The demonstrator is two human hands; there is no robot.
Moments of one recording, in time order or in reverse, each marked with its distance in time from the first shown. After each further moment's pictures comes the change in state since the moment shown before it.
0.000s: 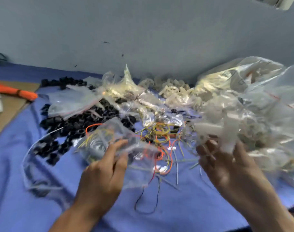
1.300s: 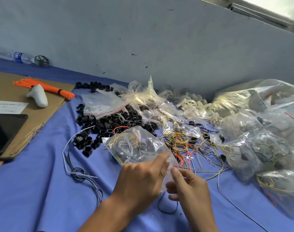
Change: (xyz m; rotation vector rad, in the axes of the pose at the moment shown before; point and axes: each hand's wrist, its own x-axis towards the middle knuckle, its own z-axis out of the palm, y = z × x) left_hand -0.010 0.009 -0.009 0.293 0.065 0.405; right_hand -0.003 0.123 0.046 -0.849 0.268 -0.151
